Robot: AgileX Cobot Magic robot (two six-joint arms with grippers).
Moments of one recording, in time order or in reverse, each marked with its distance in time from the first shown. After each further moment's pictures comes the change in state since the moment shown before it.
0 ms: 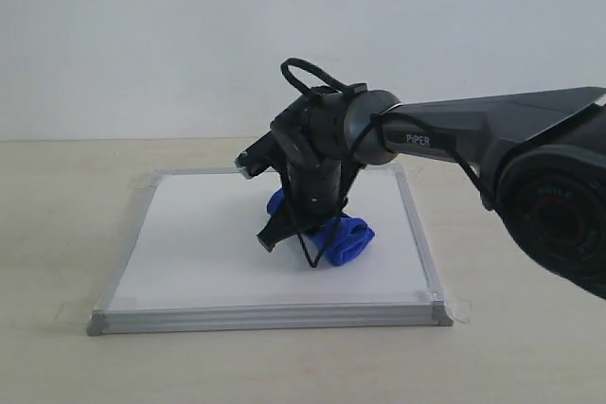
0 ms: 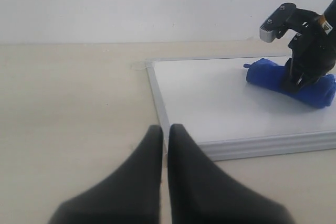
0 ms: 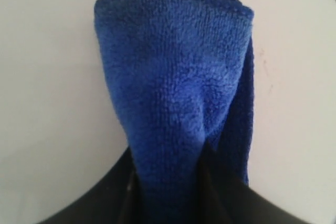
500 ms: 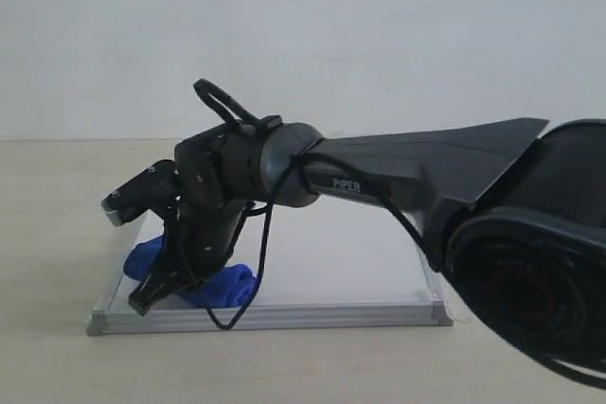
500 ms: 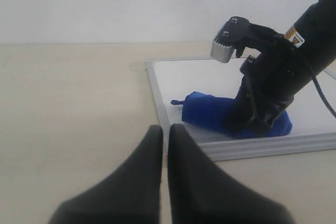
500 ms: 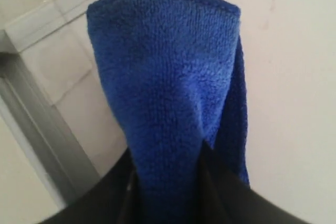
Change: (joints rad) left arm 0.000 0.000 0.000 0.000 0.000 0.000; right arm 0.194 0.002 -0.035 0.359 -0.086 -0.257
